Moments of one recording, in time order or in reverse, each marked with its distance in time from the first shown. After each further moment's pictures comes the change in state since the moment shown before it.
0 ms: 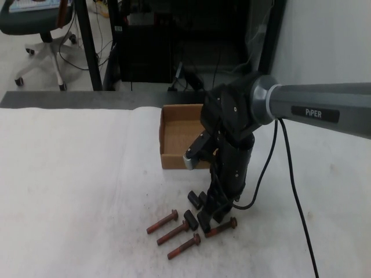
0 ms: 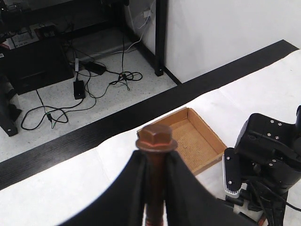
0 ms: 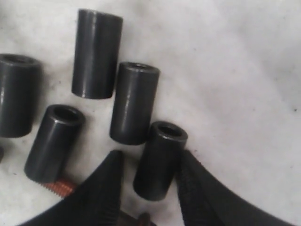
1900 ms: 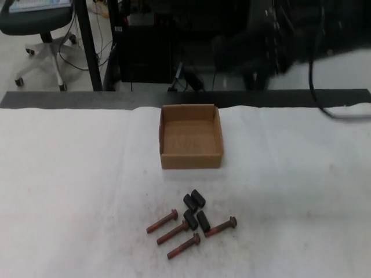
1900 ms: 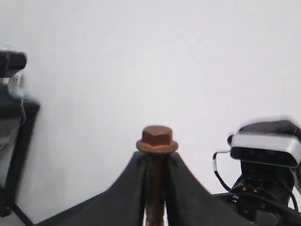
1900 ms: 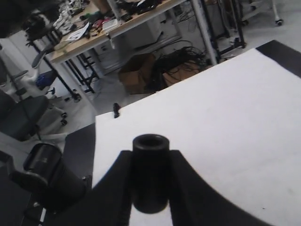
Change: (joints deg) left arm -0.6 1.0 23.8 -63.4 26.6 -32.2; right arm -12.0 -38.4 15.3 -31.8 -61.5 13.0
